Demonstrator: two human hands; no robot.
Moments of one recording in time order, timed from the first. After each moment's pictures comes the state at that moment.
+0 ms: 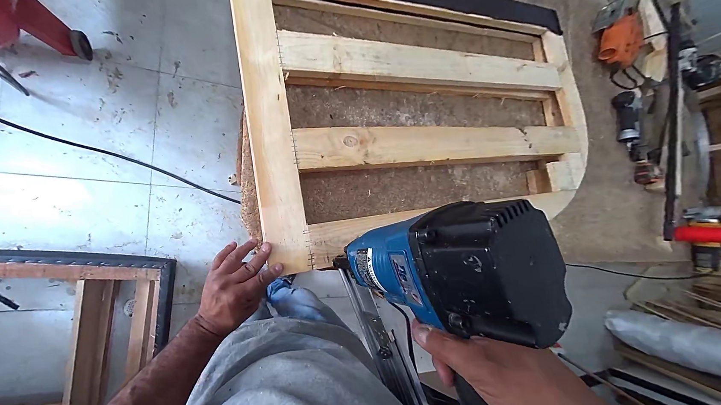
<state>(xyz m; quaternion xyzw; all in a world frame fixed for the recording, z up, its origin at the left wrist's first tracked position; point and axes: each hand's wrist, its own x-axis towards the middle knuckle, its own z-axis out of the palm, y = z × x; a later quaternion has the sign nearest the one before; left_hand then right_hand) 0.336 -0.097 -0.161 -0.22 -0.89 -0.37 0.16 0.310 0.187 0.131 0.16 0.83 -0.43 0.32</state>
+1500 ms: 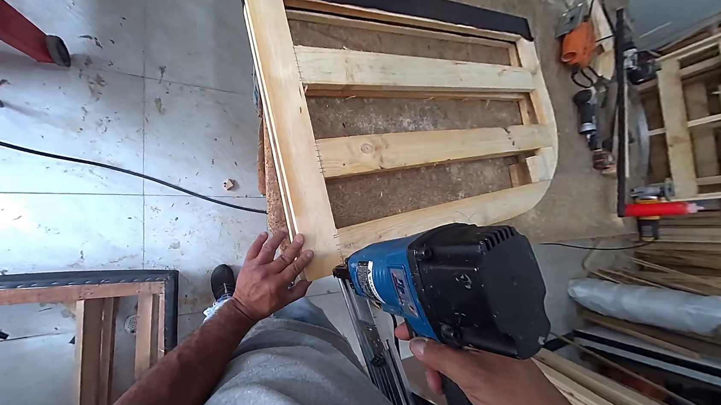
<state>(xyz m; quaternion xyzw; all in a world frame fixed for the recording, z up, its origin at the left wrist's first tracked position) 0.299 -0.117 -0.176 -0.30 -0.88 -0.32 0.18 0.336 0.099 0.133 0.22 0.81 -0.48 0.27</state>
